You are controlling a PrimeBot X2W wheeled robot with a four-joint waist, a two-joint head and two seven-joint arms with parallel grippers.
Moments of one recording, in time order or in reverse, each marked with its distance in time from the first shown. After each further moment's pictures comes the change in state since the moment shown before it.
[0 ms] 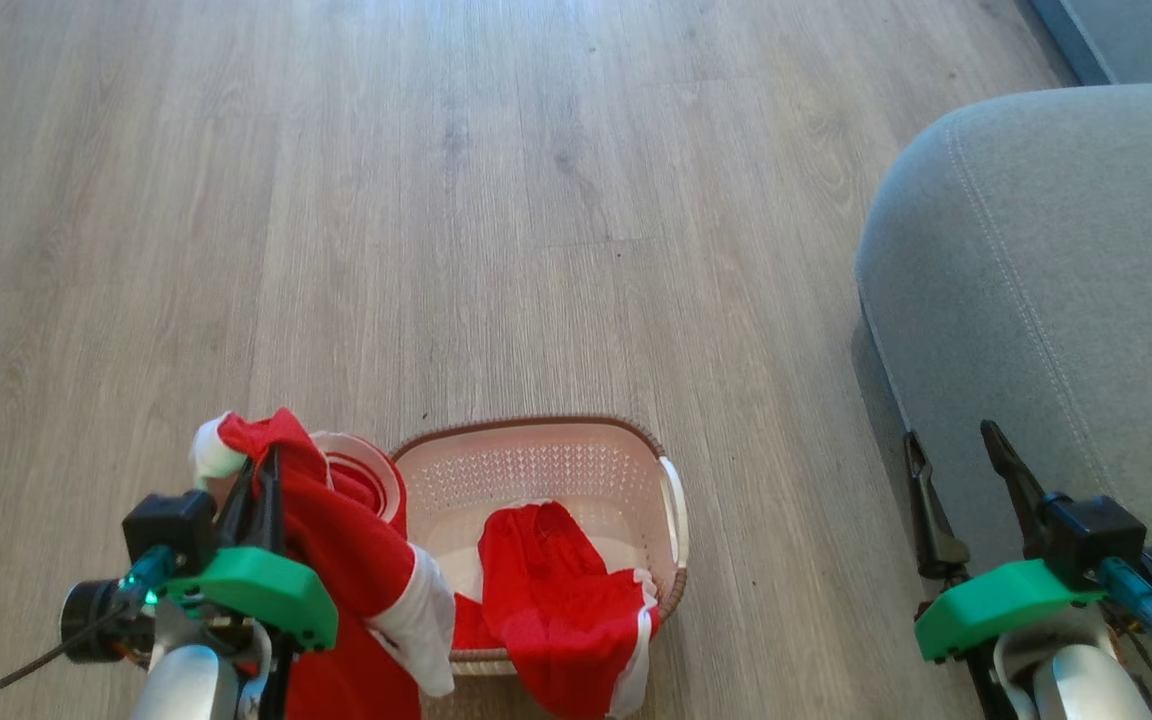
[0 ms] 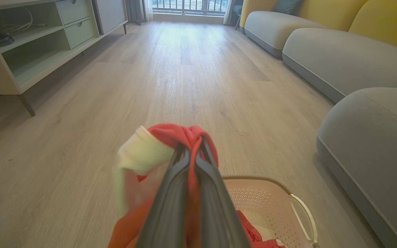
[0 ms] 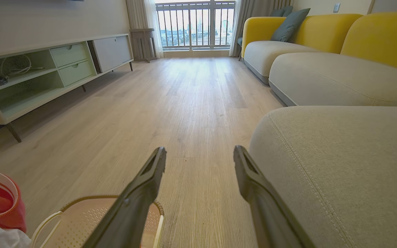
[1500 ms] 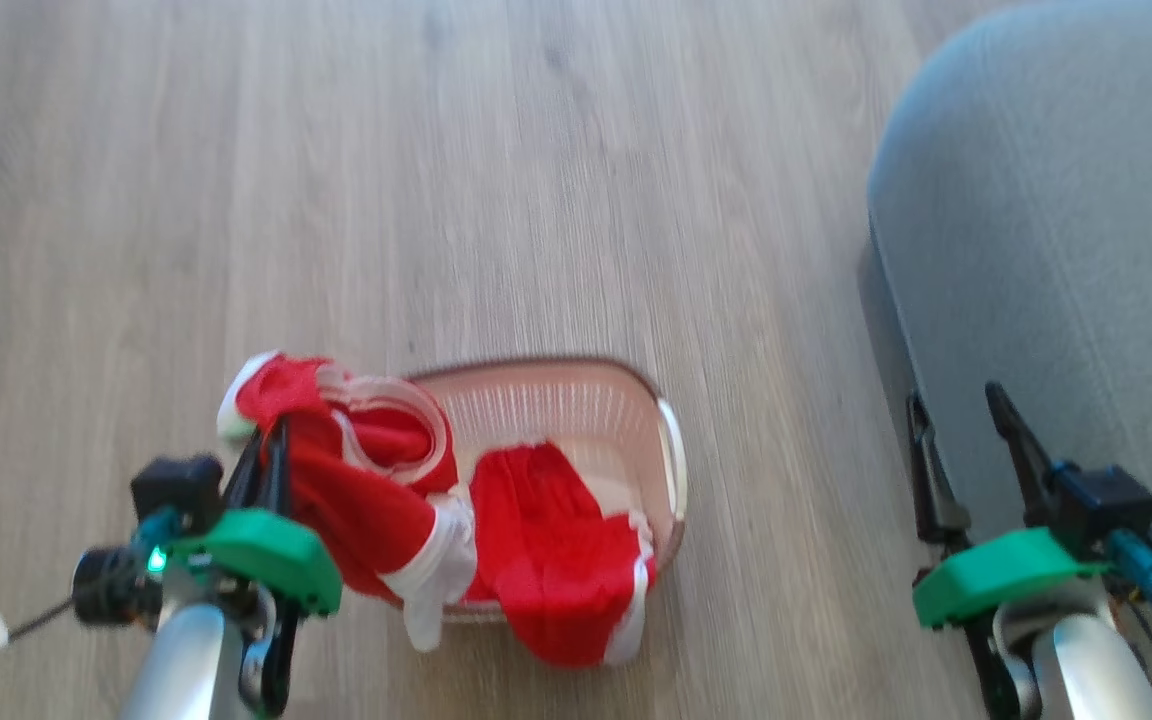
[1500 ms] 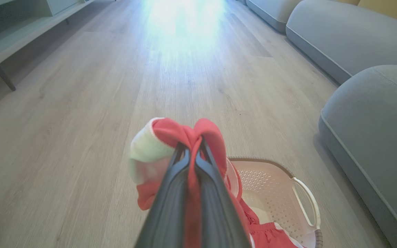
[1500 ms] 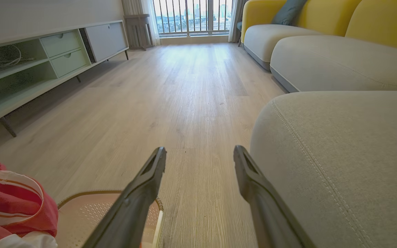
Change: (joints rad) left arm -0.121 -0.026 0.019 0.152 0.012 -0.051 -0.029; right arm -0.051 0.013 -0.010 -0.015 0.007 0.000 0.000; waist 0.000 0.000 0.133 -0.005
